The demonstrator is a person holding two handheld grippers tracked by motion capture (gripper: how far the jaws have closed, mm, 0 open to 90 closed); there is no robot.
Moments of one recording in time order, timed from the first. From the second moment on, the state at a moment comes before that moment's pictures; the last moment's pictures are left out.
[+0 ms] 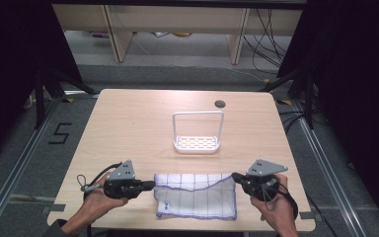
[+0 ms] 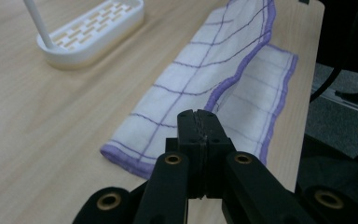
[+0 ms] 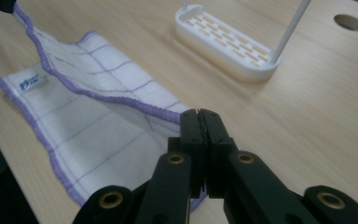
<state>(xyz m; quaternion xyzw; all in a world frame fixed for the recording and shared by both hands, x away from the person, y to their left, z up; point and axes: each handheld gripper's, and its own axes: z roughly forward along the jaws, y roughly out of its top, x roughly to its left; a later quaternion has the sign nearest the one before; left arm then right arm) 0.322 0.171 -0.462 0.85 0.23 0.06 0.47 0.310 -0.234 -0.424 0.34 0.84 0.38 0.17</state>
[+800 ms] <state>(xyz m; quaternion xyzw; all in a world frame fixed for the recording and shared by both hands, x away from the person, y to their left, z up) 0.292 0.159 -0.502 0.89 0.20 0.02 0.41 0.257 -0.237 -0.487 0.35 0.88 0.30 0.12</state>
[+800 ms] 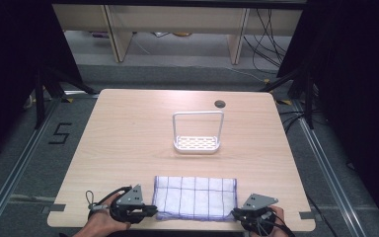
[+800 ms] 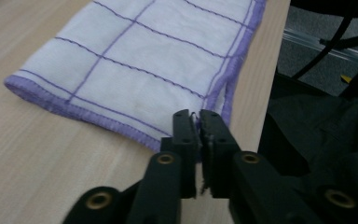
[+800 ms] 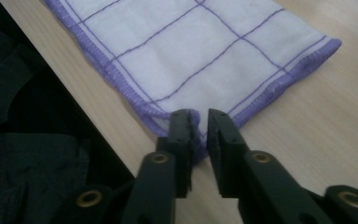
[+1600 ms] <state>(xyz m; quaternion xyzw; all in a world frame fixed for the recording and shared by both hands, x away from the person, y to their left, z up) 0.390 0.154 -0.491 0.88 0.28 0.06 0.38 0.258 -0.237 -0.489 0.47 0.82 0.31 0.11</state>
